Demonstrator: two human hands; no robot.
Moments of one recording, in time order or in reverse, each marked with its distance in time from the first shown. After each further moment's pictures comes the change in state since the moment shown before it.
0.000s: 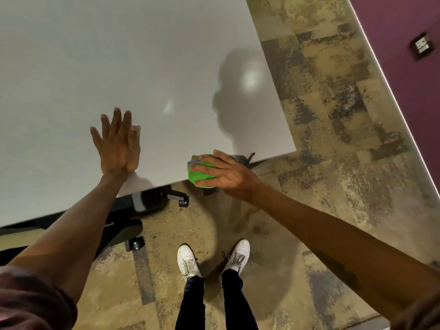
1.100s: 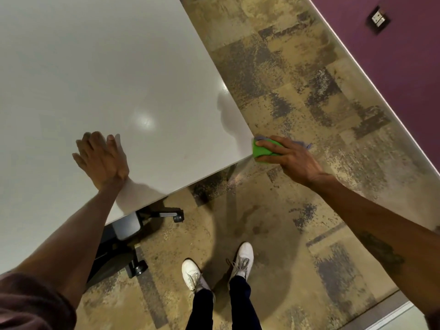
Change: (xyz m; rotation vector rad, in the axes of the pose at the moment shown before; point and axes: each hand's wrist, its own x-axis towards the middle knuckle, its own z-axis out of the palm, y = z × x) left_hand 0.030 0.078 0.015 0.098 0.142 -0.198; right_hand -0.186 0.100 -0.061 0.008 -0.174 0.605
